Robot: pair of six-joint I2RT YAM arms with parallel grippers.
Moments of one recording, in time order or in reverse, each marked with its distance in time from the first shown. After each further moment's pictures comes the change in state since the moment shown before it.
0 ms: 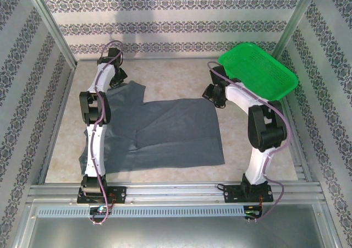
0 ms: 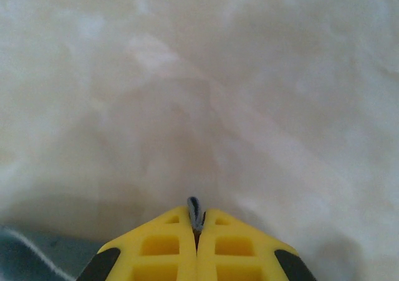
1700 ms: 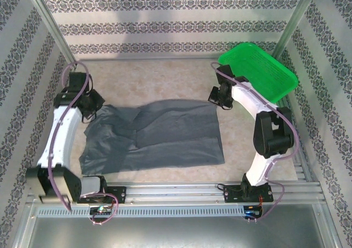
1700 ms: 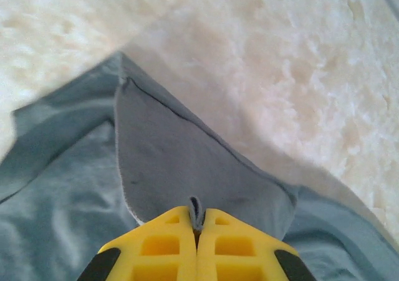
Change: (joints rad) left arm 0.085 -1.374 -1.228 0.057 0.087 -0.088; right arm -0.024 -0.159 -0.067 -0.177 -0.052 -0.174
